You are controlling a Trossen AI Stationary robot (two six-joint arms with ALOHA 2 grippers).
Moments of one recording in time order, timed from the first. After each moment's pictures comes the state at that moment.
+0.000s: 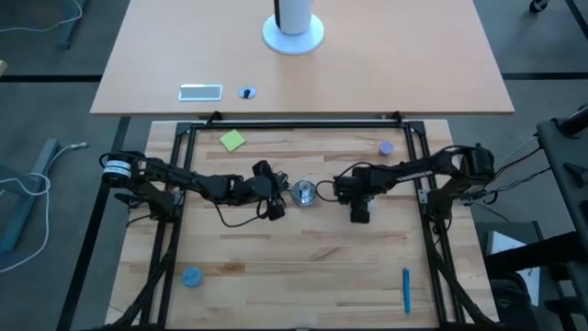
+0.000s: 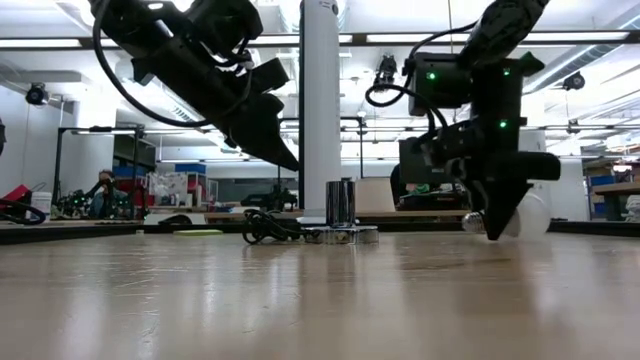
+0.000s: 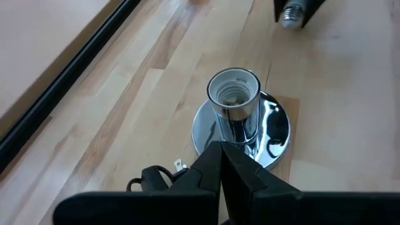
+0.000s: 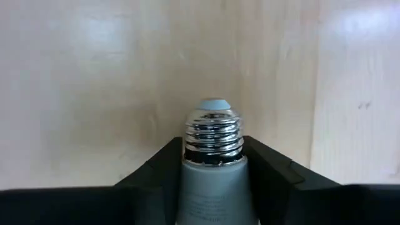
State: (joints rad) left arm 0.00 1.54 0.77 0.13 -0.41 -0.06; right arm -0.09 1.58 0.84 -0.70 0.14 -0.03
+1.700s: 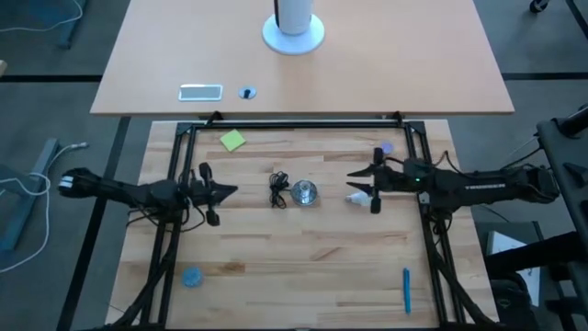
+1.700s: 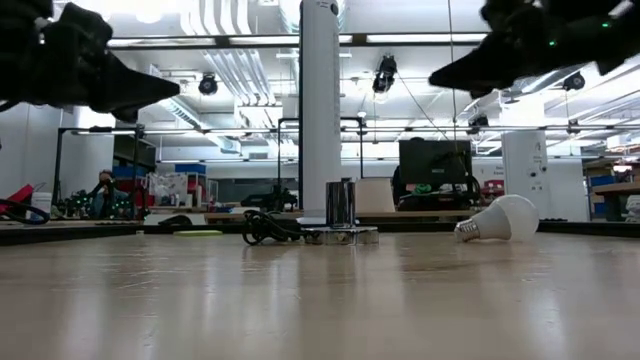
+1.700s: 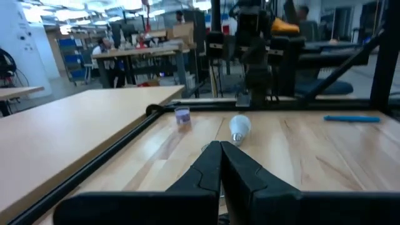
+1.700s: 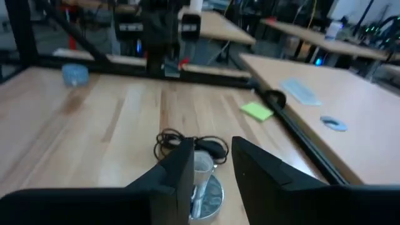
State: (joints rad) left arm -0.17 0.33 0.04 0.34 -0.41 0.10; right arm -0.11 0.78 0.35 0.28 0.03 -0.19
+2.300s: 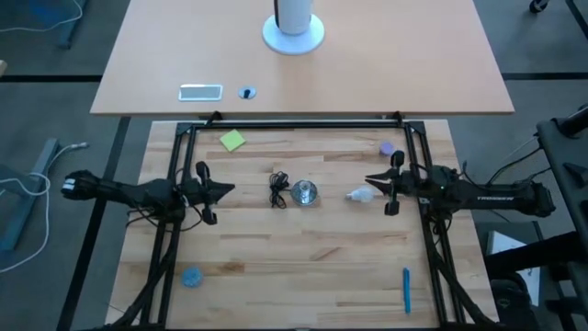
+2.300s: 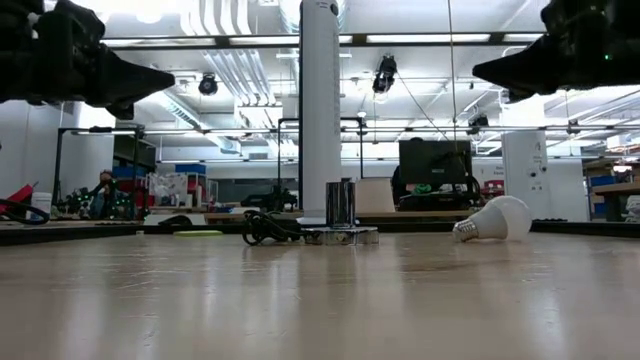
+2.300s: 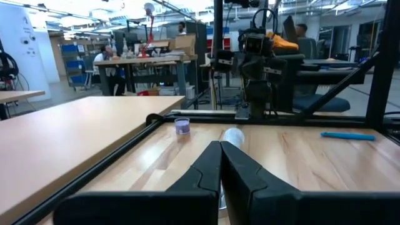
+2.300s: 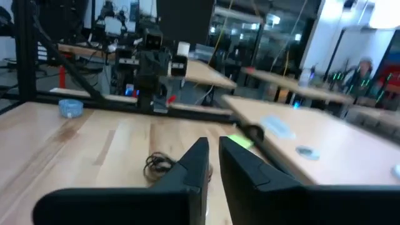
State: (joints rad) left arm -0.17 0.23 0.03 0.30 -0.41 0.08; right arm -0.11 0.34 0.11 0.29 0.05 -0.21
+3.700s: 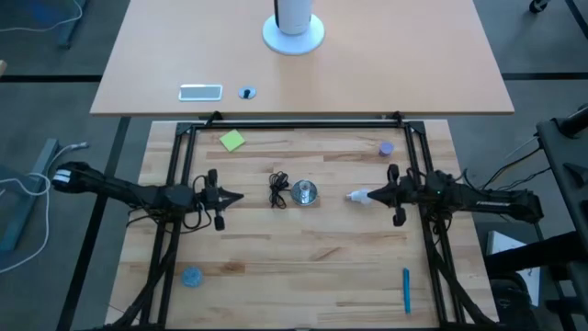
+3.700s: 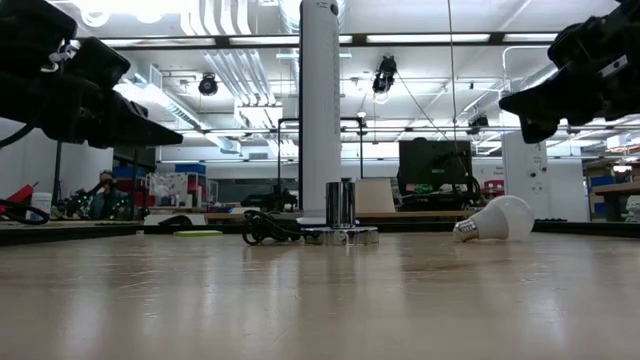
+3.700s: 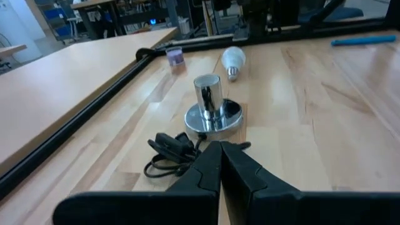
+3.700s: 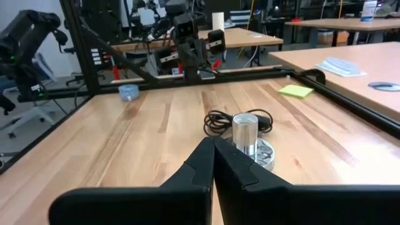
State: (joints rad) left arm -0.17 0.55 0.03 0.31 -0.41 0.08; right arm -0.11 0.10 0.01 0.03 -0.10 0.07
